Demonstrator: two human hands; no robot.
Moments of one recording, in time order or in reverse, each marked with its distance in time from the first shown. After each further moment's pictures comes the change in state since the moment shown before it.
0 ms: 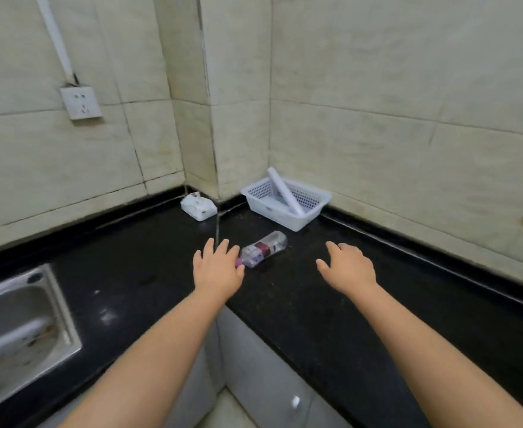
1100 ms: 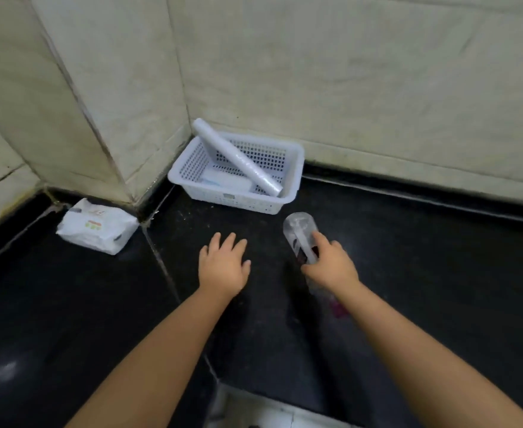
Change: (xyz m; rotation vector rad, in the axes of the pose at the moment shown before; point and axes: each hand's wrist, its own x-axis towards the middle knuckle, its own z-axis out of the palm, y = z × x) left_hand 0.310 -0.037 0.117 -0.039 -0.301 0.487; right_hand 0.225 -0.089 0.114 0.368 -0.122 0.556
